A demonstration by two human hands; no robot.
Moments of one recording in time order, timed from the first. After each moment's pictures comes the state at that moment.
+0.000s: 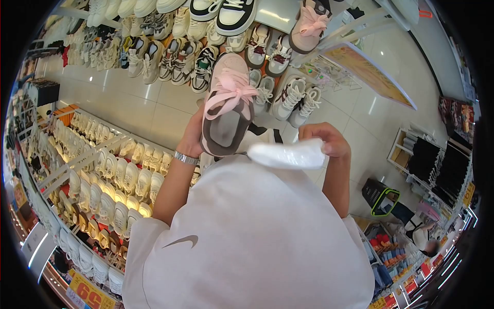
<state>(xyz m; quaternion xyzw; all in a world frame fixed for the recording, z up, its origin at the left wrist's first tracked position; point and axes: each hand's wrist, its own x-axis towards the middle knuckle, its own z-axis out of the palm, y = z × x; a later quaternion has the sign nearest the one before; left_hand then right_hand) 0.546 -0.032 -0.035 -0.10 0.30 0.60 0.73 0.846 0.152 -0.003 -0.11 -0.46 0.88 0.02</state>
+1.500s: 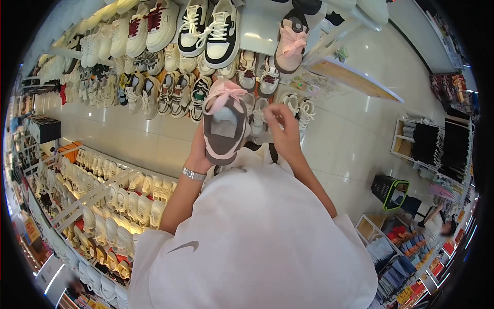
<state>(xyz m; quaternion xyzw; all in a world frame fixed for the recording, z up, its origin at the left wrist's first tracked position) 0.533 0.013 -0.022 -0.11 0.26 0.60 0.75 0.732 0.111 -0.020 -0.42 -0.58 0.63 0.32</state>
